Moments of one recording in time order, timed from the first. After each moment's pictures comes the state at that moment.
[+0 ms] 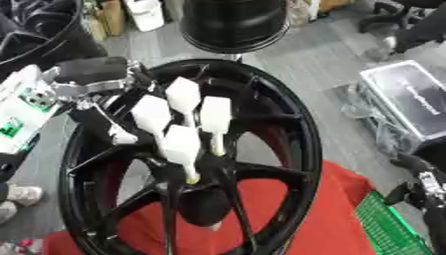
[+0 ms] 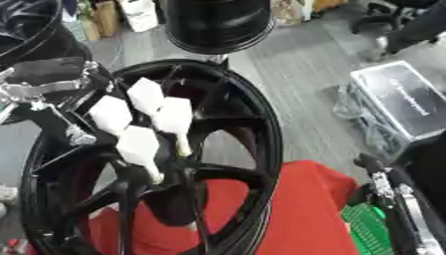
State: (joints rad) left arm -0.83 0.70 -0.33 -1.42 -0.35 -0.56 -0.56; right arm -0.01 -0.17 0.01 -1.87 0.05 0.02 -0.02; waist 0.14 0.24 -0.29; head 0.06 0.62
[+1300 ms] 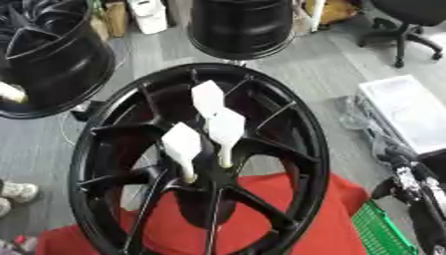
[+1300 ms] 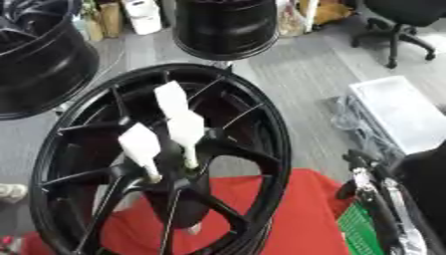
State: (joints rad) left arm -0.46 0.99 0.08 -1.53 0.01 -0.58 -0.53; right arm 0.01 -0.15 -0.04 -1.87 0.05 0.01 -0.06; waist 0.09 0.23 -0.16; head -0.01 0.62
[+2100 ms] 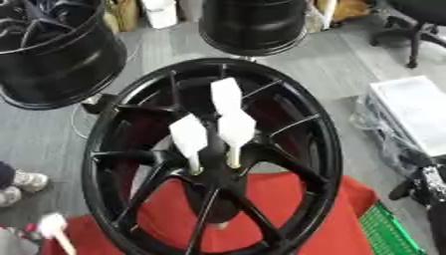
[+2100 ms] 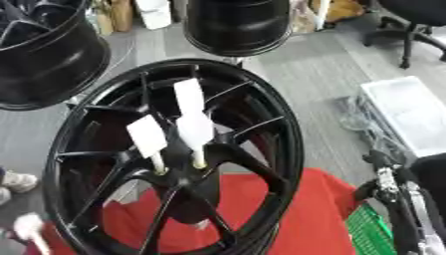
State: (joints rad) left arm -0.18 0.82 0.36 -1.23 -0.21 -0.59 -0.53; right arm 0.01 -0.14 -0.04 -1.87 0.05 0.02 -0.06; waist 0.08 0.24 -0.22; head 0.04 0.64
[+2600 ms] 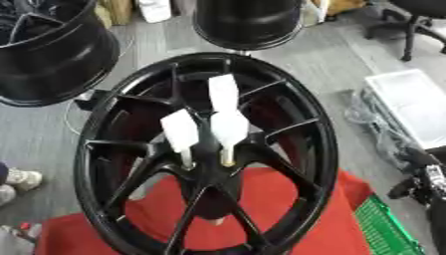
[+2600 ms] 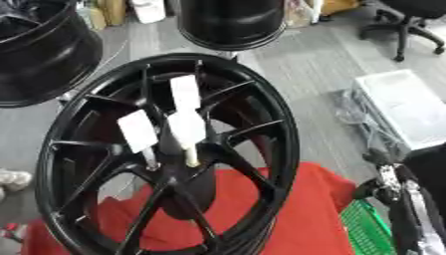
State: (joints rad) left arm -0.14 0.65 0.32 -1.41 -0.17 -0.70 -0.34; right arm 0.00 -0.13 -0.04 -1.87 0.05 0.02 -0.06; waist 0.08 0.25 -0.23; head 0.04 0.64
